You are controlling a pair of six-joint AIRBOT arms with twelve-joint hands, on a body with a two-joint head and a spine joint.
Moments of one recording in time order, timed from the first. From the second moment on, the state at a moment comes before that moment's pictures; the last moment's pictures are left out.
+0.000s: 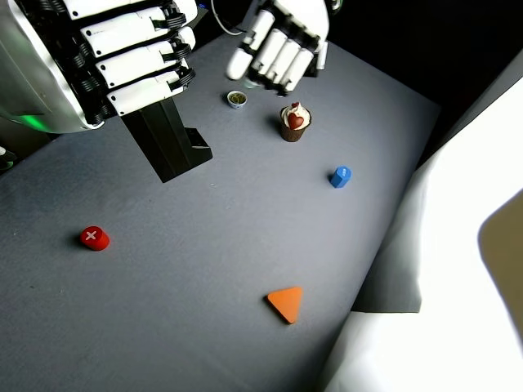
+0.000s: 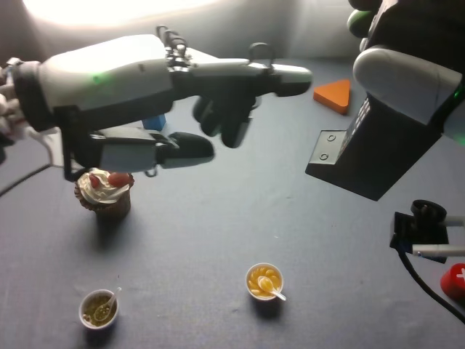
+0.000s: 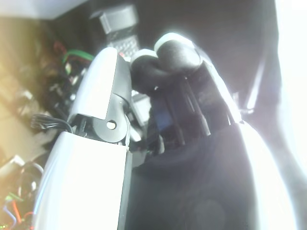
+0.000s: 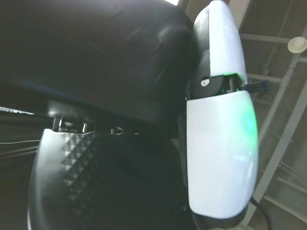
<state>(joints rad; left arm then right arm) 0.43 -0.66 1.24 0.80 -1.05 -0.11 -0.53 -0.93 0.67 0.39 1.45 -0.18</state>
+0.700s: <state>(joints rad) 0.43 -0.71 1.14 0.88 -1.07 -0.16 -0.53 -0.93 0.66 0.39 1.45 -0.18</state>
